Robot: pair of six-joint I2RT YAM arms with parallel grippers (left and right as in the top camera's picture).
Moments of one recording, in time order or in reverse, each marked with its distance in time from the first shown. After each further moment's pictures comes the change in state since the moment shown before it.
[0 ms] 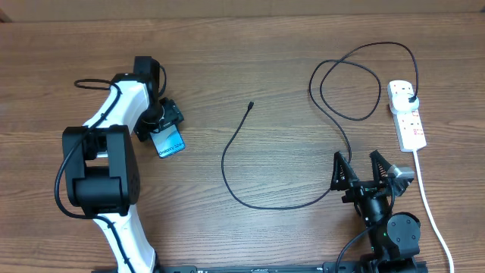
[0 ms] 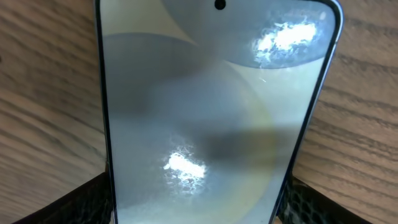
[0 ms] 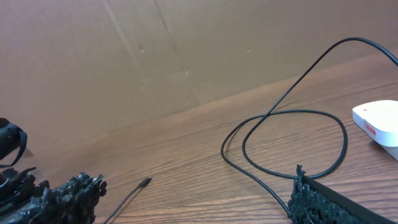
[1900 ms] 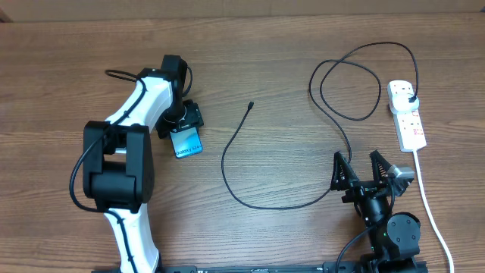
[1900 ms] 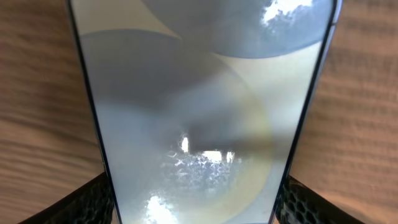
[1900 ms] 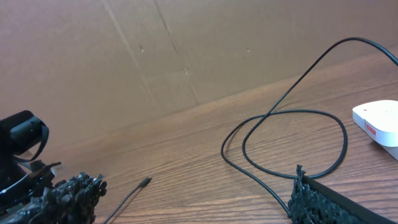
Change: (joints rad) left arm -0.134 0.040 0.084 -0.103 0.044 0.089; right arm 0.000 0.000 0.000 0.000 0.000 0.000
